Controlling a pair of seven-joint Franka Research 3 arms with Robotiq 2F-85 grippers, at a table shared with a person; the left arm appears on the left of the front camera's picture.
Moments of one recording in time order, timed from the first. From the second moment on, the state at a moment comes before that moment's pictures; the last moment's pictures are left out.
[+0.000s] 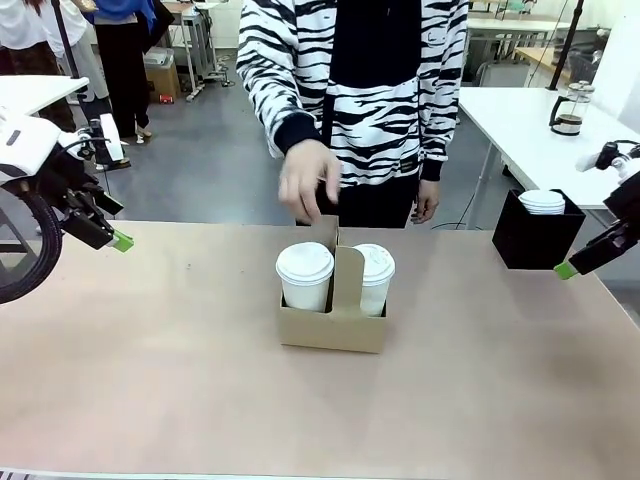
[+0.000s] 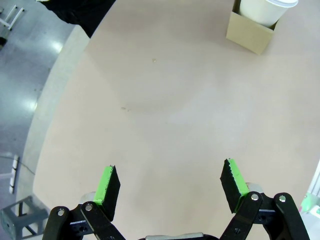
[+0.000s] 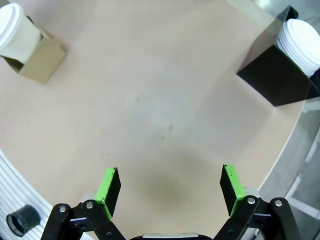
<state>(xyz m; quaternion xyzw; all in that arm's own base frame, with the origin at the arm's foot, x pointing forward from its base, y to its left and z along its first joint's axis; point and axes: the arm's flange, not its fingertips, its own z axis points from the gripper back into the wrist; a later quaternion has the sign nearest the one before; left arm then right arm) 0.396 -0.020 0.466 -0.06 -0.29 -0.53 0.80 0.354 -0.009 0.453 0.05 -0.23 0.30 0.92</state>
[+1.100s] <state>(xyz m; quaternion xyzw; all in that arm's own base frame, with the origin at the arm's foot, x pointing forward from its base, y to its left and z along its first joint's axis) 0.396 -0.020 0.466 -0.06 -0.29 -0.53 0.80 0.354 -0.009 0.453 0.05 -0.23 0.30 0.92</state>
